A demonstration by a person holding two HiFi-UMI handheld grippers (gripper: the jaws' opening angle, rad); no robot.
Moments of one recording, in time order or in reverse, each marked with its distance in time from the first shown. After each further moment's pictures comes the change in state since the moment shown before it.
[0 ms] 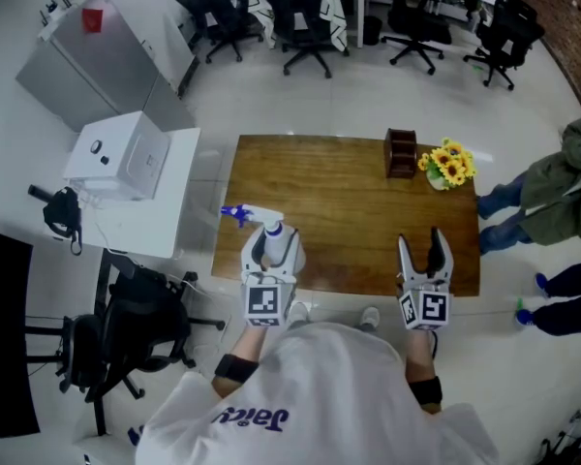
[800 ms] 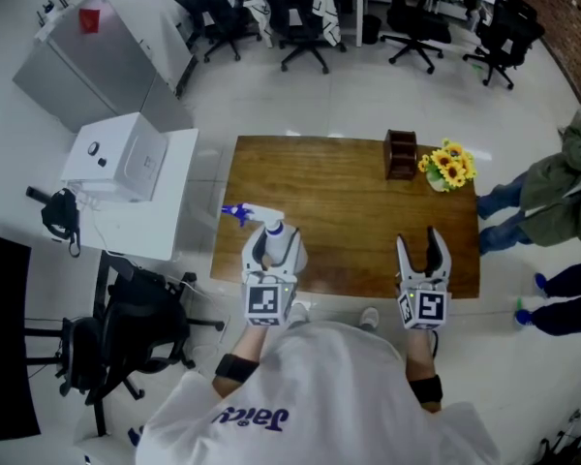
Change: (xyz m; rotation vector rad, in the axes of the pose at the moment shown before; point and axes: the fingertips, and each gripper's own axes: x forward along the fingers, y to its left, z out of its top) left arm 0.012 0.000 0.000 -0.014 0.004 -0.014; right arm 0.012 0.002 -0.007 -0.066 0.053 0.005
